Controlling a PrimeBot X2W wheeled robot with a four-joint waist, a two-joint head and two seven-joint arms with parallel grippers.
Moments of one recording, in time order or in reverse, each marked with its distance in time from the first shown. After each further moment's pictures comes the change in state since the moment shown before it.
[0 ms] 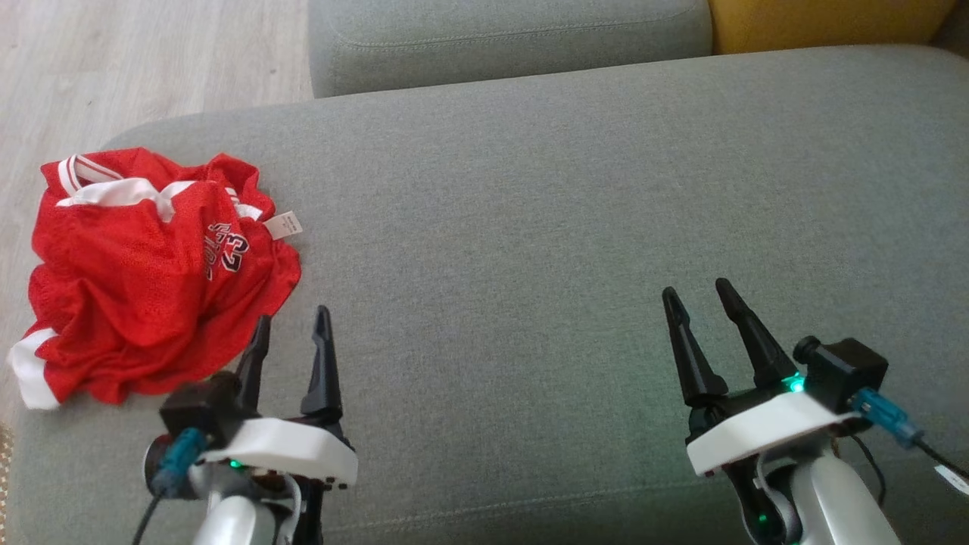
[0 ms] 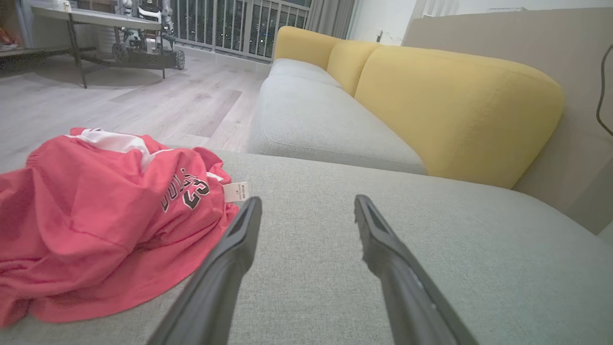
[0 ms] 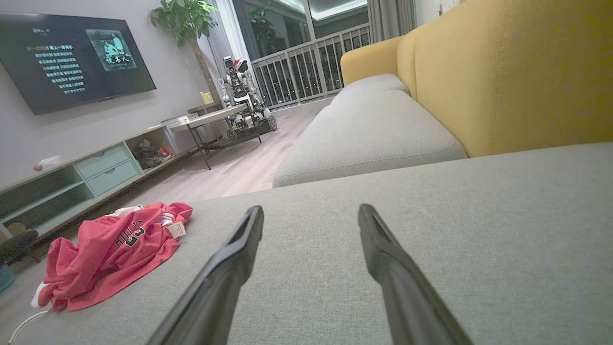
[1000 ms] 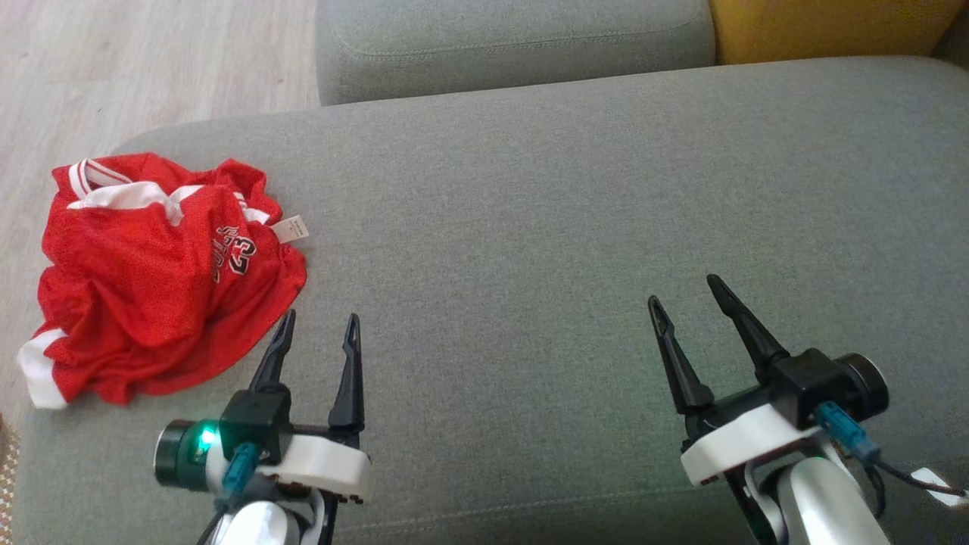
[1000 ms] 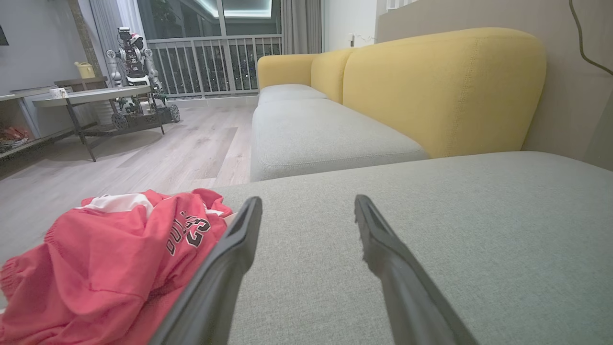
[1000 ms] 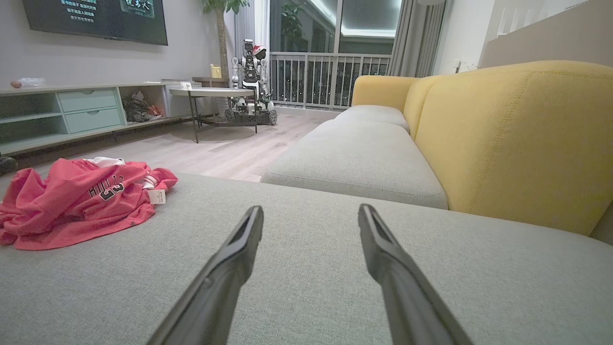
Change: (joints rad) left arm -0.004 -0.003 -0.036 0.037 0.264 -0.009 -0.066; right arm -0.001 -0.001 -0.004 -0.003 -0.318 0.000 -0.070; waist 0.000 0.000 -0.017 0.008
